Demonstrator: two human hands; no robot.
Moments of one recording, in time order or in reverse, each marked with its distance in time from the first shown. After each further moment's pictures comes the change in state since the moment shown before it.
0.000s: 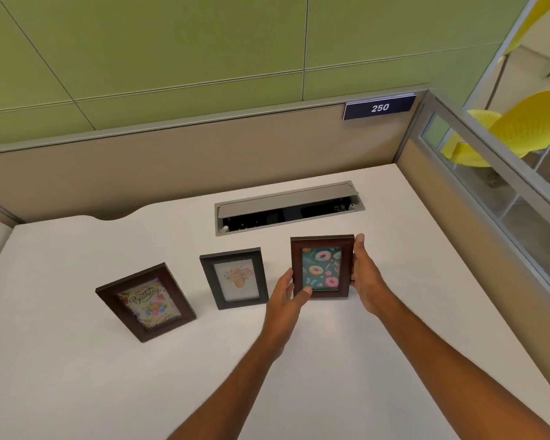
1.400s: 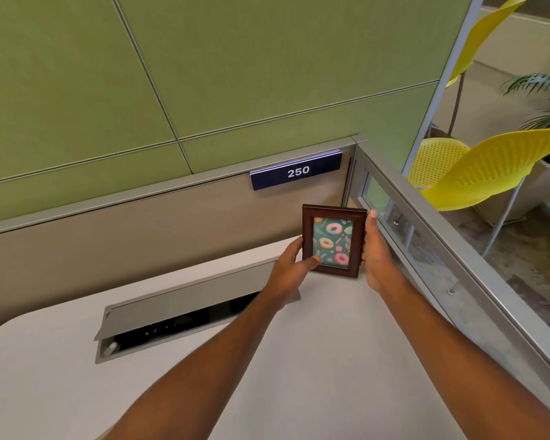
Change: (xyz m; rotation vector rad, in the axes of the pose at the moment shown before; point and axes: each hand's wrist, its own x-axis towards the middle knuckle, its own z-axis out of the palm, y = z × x) left_hand 0.315 0.181 0.250 0.215 -0.173 0.105; right_hand 0.268 -0.197 -0.193 0.294 0.163 -0.184
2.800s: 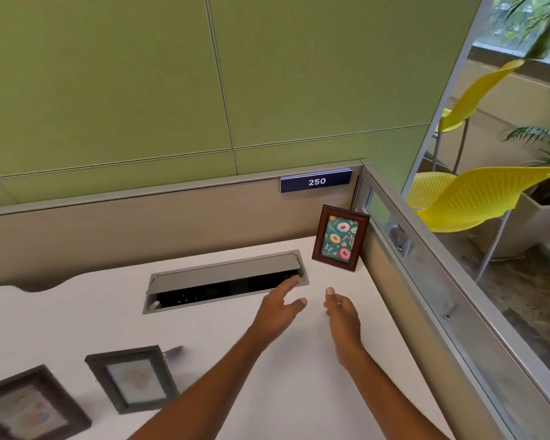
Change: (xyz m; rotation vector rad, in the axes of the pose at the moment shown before) left_hand -0.181 -0.042 -0.034 0.213 0.077 0.079; right_hand -0.189 0.106 0.005 -0.389 0.045 0.046
